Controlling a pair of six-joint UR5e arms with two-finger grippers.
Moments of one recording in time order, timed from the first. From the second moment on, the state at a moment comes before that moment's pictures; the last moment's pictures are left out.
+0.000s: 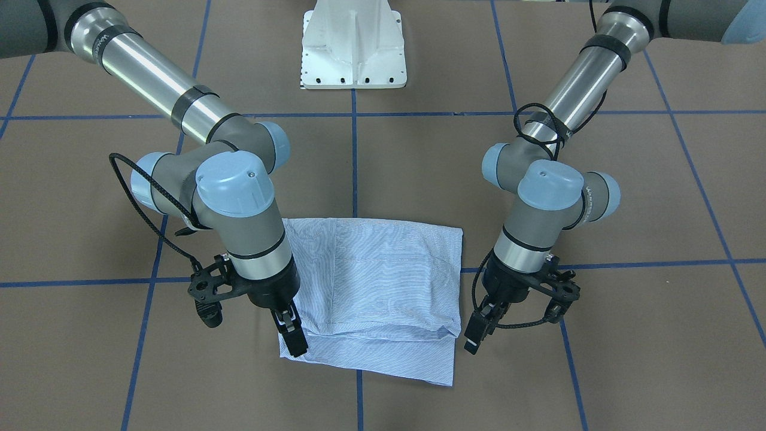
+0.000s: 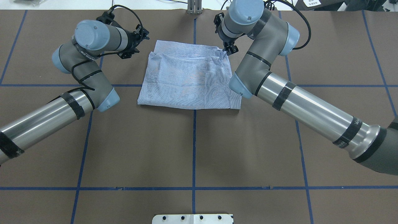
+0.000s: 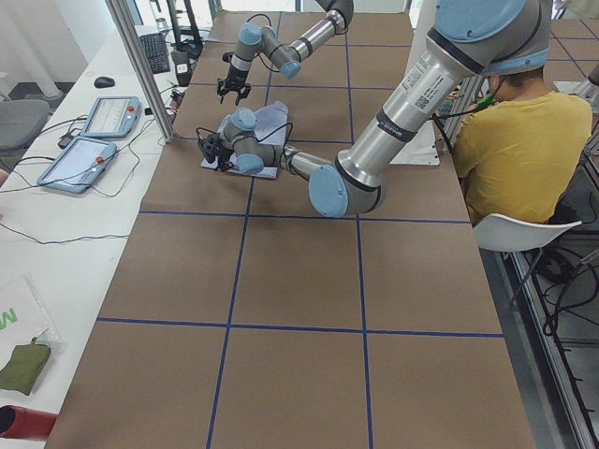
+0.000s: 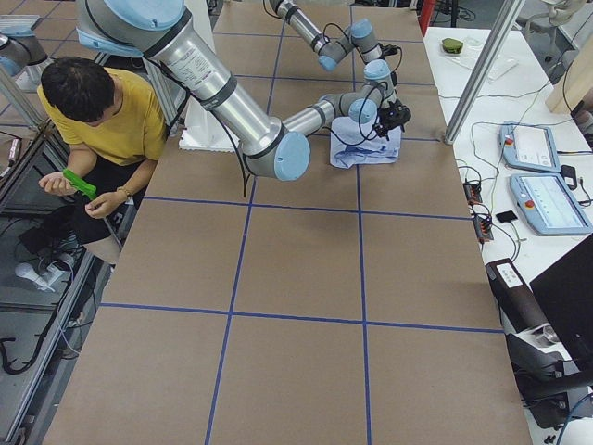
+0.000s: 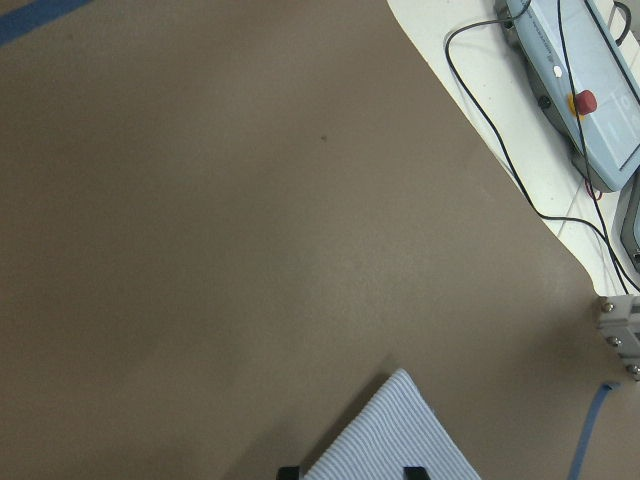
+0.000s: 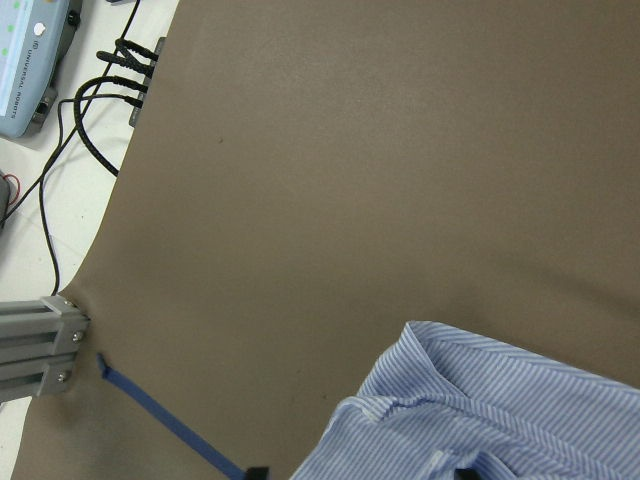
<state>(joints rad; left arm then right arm) -0.82 -2.33 -1.04 -2.48 -1.71 -1.87 0.80 -0.65 1.10 -1.09 1.78 2.20</state>
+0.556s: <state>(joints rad) -0.87 -2.18 -1.24 -2.47 -1.84 -1.57 0.88 -0.75 1.15 -1.08 1.90 1.85</state>
